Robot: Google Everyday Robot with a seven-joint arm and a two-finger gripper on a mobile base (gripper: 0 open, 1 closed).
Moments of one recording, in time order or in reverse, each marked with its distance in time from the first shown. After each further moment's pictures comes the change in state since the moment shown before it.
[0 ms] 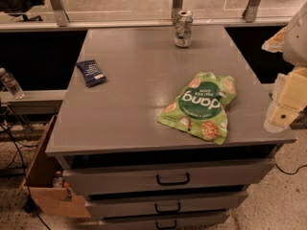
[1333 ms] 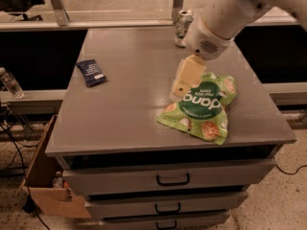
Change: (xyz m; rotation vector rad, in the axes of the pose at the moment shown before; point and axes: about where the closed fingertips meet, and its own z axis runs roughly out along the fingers) arm -0.149 -0.063 0.103 -0.049 -0.238 -0.019
